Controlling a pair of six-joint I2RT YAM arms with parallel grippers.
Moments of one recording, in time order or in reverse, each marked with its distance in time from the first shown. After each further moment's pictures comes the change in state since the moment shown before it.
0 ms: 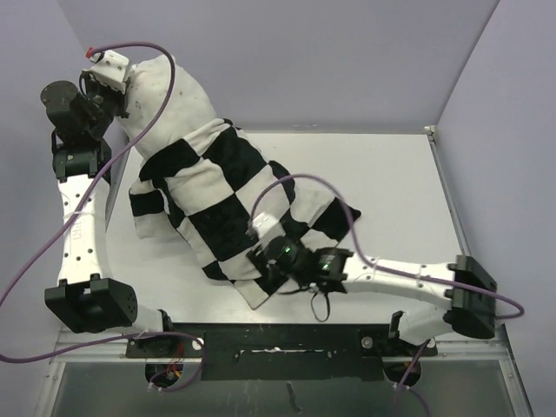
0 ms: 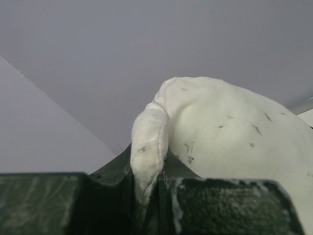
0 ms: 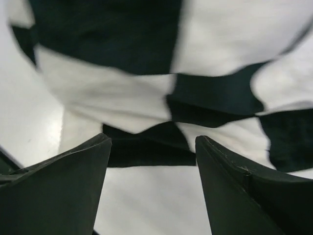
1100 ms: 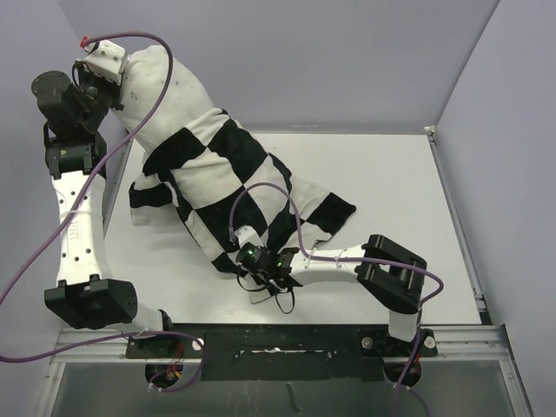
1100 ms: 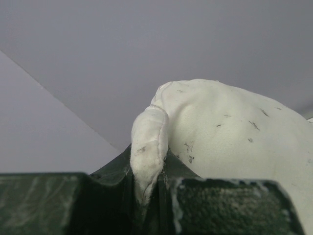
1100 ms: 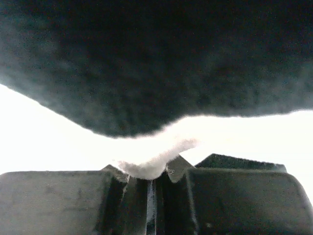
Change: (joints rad) left arm 0.001 0.022 0.110 -0.064 -0.019 0.039; right arm 0.047 0.544 0.135 0.121 -0.097 0.155
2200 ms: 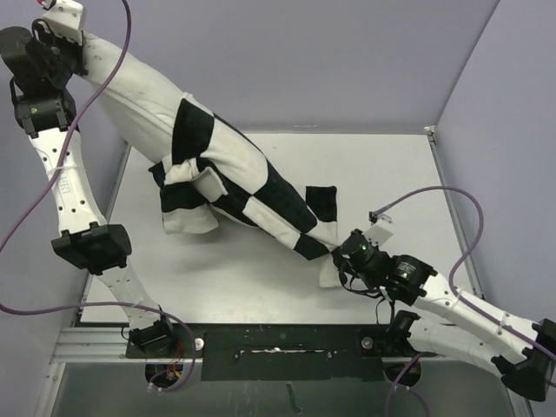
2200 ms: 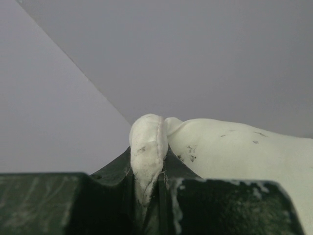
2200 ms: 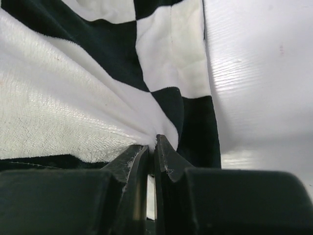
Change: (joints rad) left arm 0.154 0.490 0.736 -0.256 0.028 -0.015; right arm -0.266 -1.004 -0.414 -0.479 0.174 0.793
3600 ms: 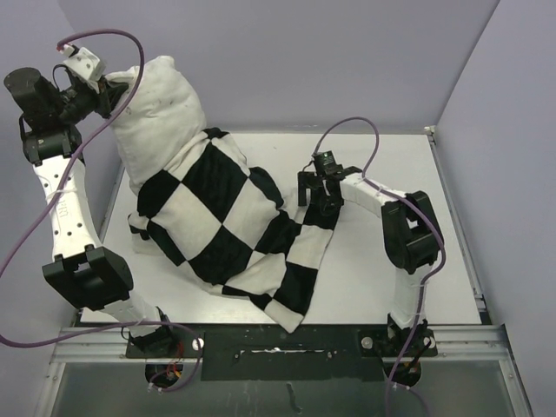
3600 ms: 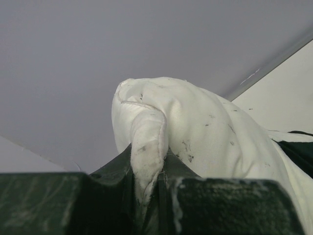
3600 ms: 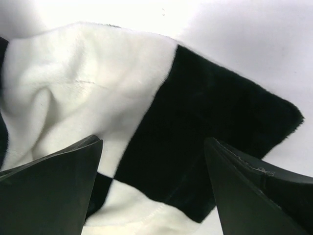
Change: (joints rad) left arm 0.027 -0.322 -0.626 0.185 0.507 -0.067; right arm -0.496 1.096 0.680 0.238 -0.496 -0.811
